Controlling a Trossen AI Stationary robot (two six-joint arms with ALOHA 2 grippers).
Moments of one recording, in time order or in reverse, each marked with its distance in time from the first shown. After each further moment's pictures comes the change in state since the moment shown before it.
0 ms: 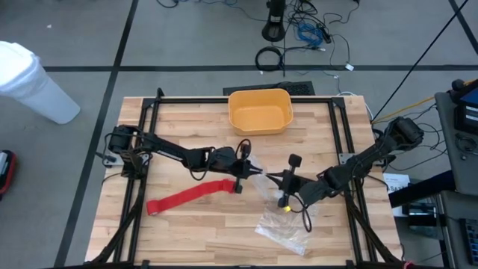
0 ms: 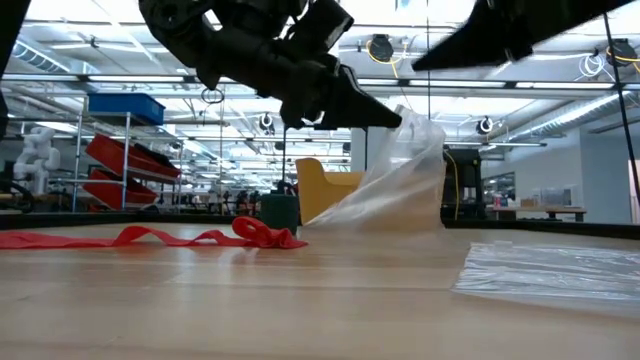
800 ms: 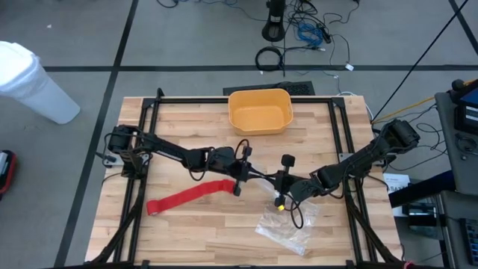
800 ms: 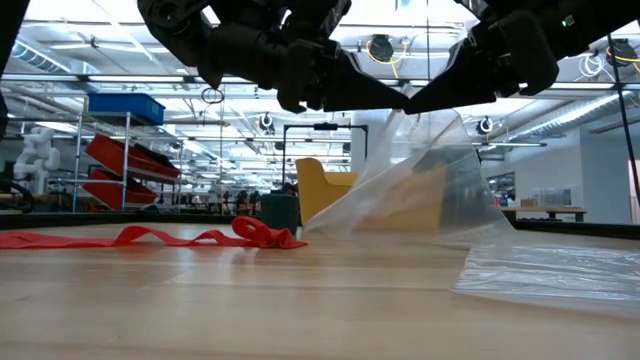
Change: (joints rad) left arm -0.007 0.000 -0.001 0.049 0.096 0.011; right arm -0.077 0.077 -0.001 -0.002 -0.128 -0.035
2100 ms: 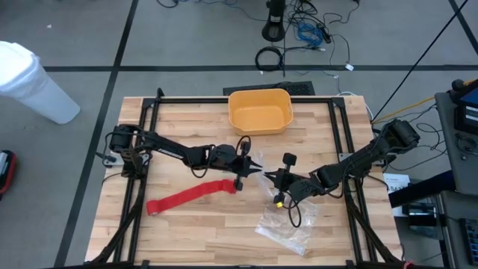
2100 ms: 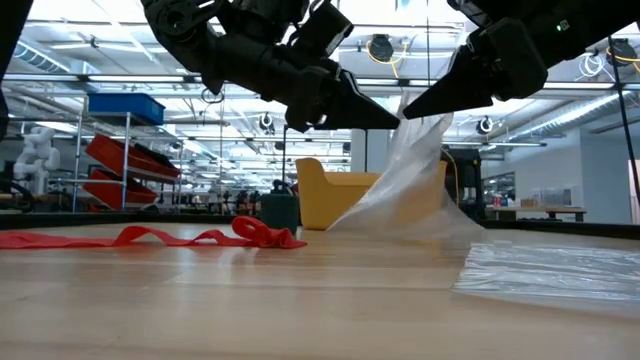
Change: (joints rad) left arm 0.041 0.008 -0.001 -0.030 -0.082 -0.006; right arm -0.001 0.000 0.001 -0.040 0.030 0.073
